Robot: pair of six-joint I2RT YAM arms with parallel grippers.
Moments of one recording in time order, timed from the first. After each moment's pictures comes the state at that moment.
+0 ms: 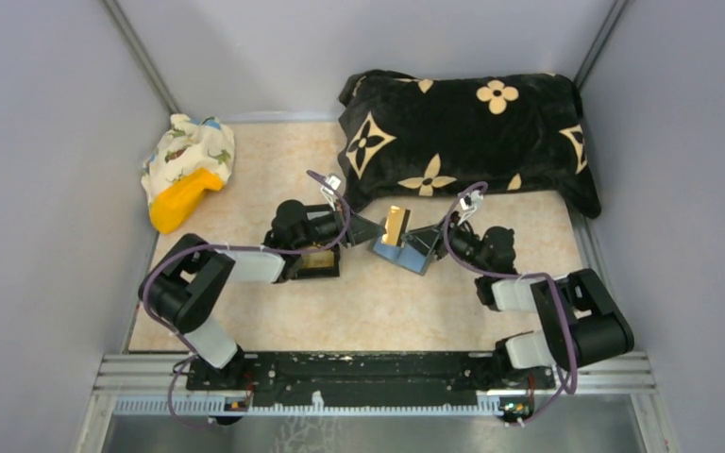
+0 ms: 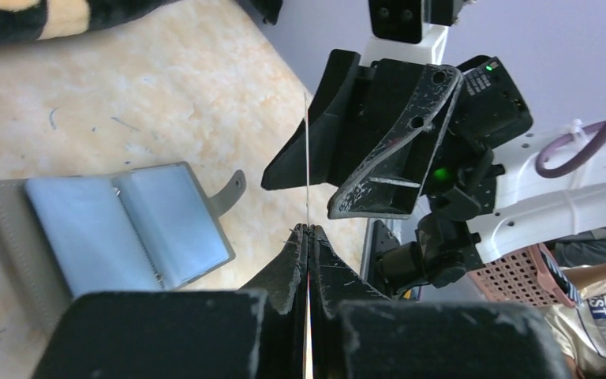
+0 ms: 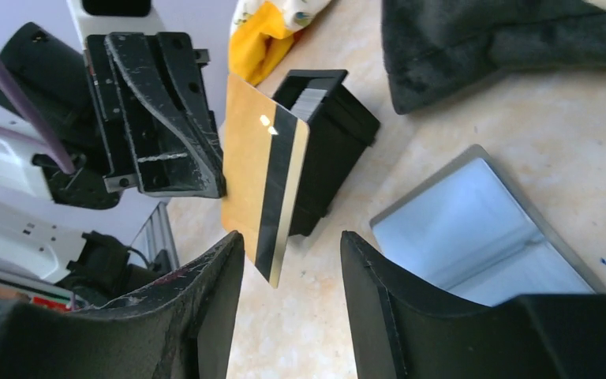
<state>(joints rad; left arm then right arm) -0.61 1.66 0.63 1.05 0.63 -0.82 0.27 1.36 0.24 1.13 -0.66 0.74</state>
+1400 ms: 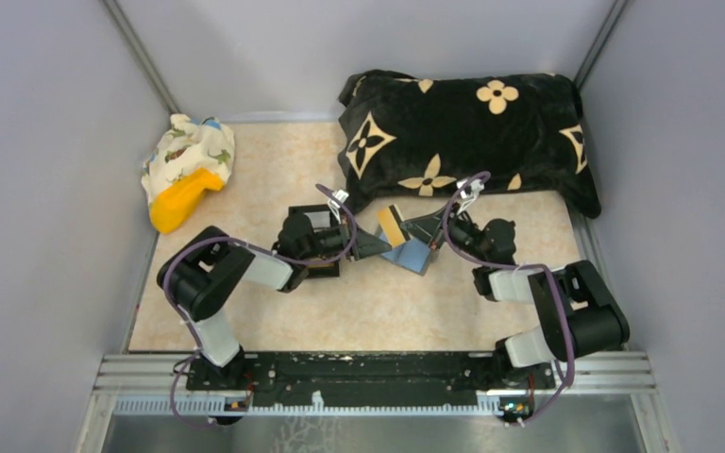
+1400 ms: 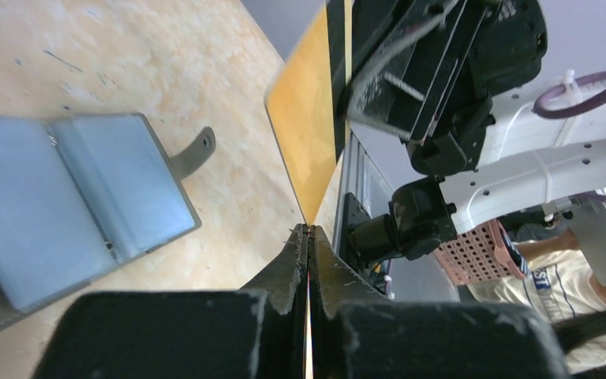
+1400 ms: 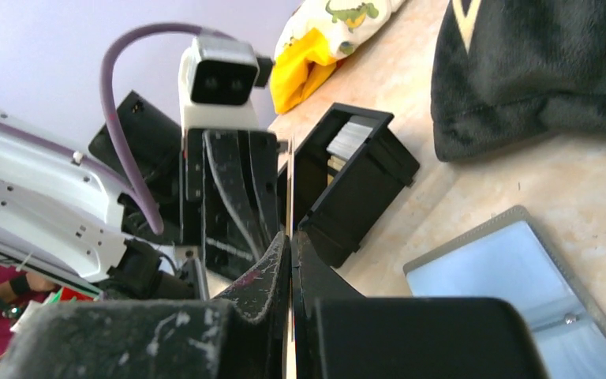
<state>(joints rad) -0.65 1.77 0.58 1.25 0.67 -0.94 0.27 1.42 0.32 1.26 -0.74 0.83</state>
